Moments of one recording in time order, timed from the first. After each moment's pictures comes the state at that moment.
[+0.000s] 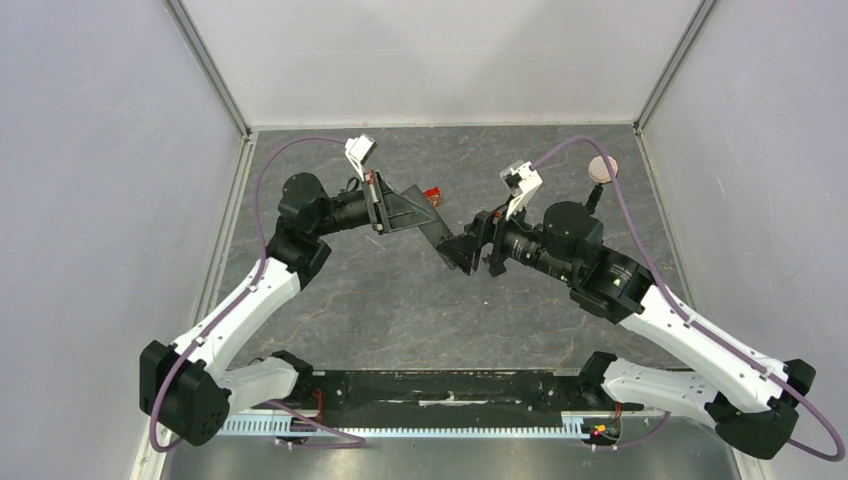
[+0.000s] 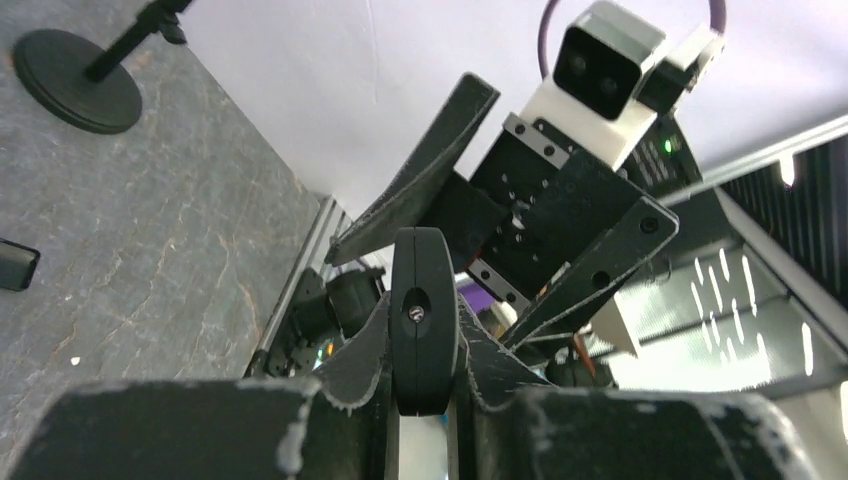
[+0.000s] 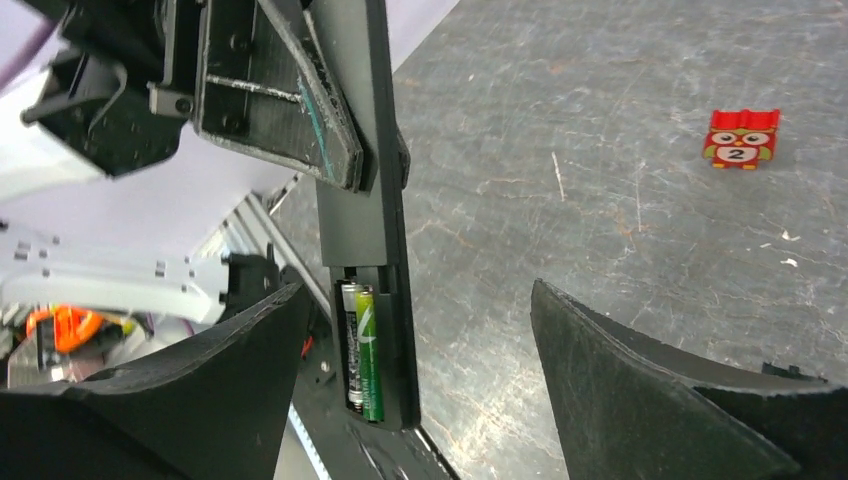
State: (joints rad) left arm -0.47 1.13 0.90 0.37 0.84 -1.14; right arm 0.88 0.96 1.07 -0.26 -0.05 0.50
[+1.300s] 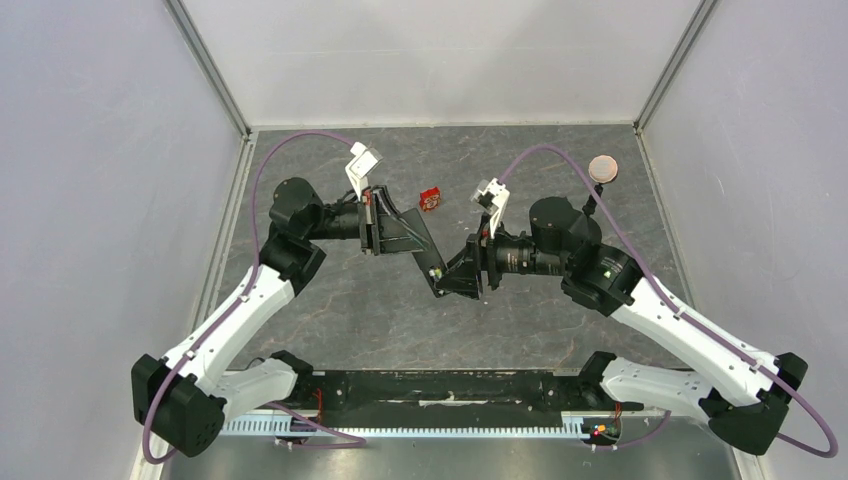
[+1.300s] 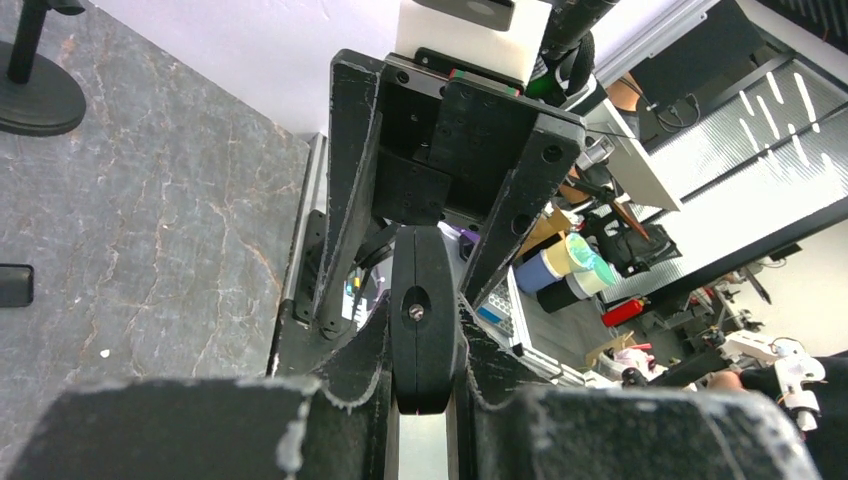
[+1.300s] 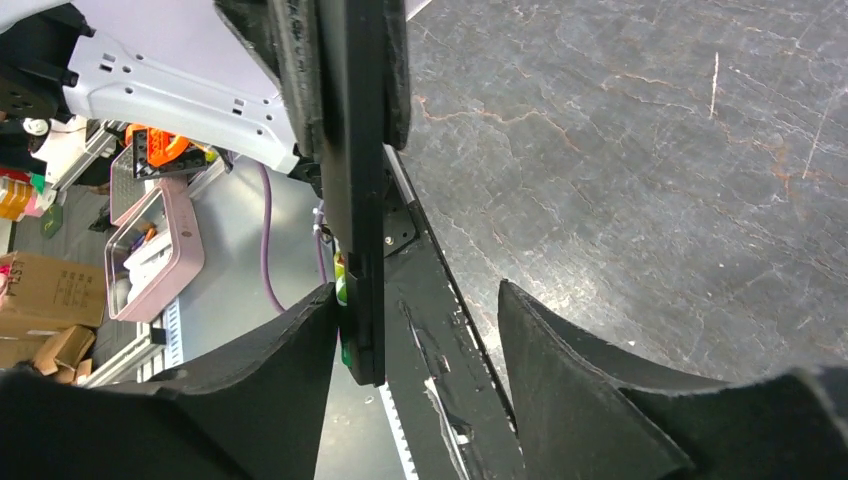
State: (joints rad) left arm -0.48 1.07 0.90 0.36 1.10 -0.92; right arm 0.85 1.01 1.08 -0.38 -0.48 0.40
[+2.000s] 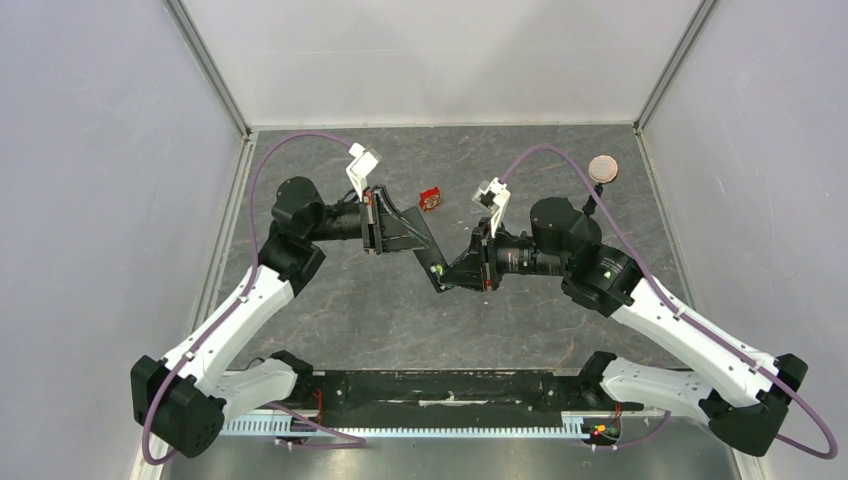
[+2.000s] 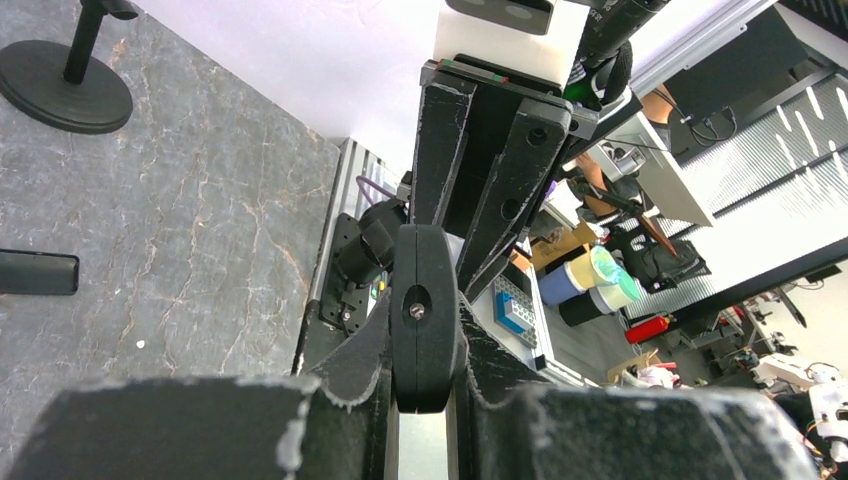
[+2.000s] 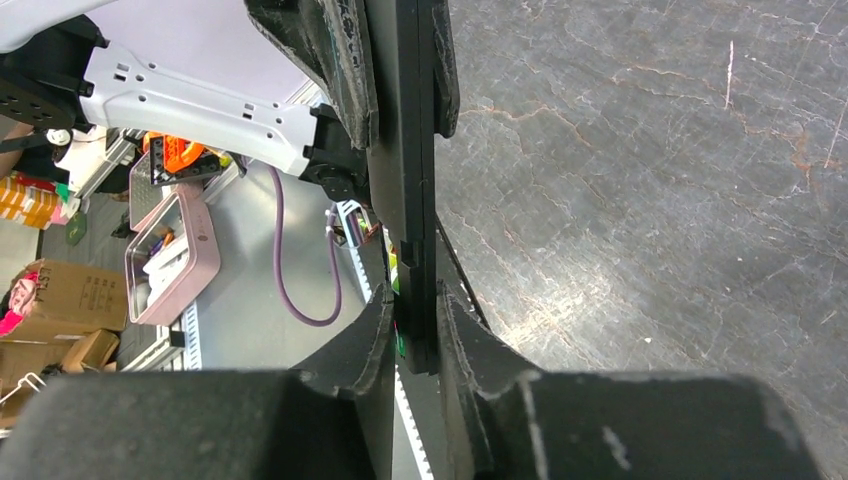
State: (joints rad) left arm -0.48 1.06 0.90 0.29 1.05 -0.84; right arm 0.84 1.01 1.07 -0.37 -0.47 0.44
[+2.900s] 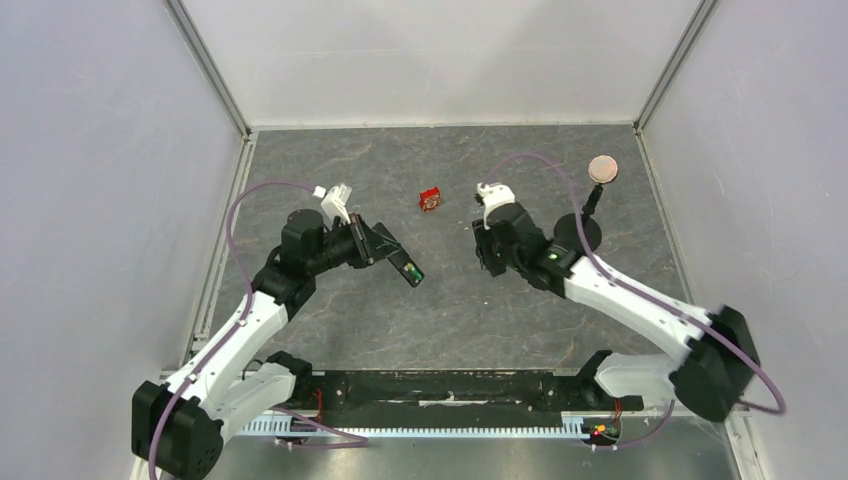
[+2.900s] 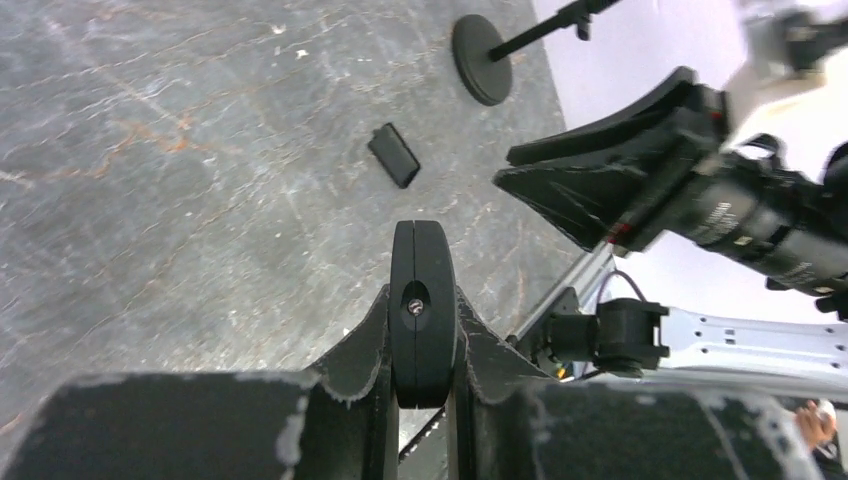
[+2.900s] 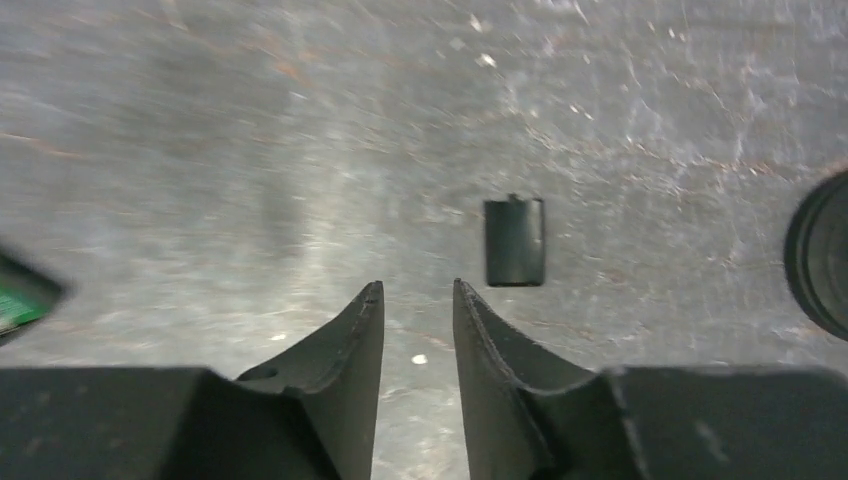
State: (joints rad) left arm -0.39 0.94 0.67 -0.08 0.49 -0.71; right arm 0.77 1.16 0.93 -0.39 0.20 0.32
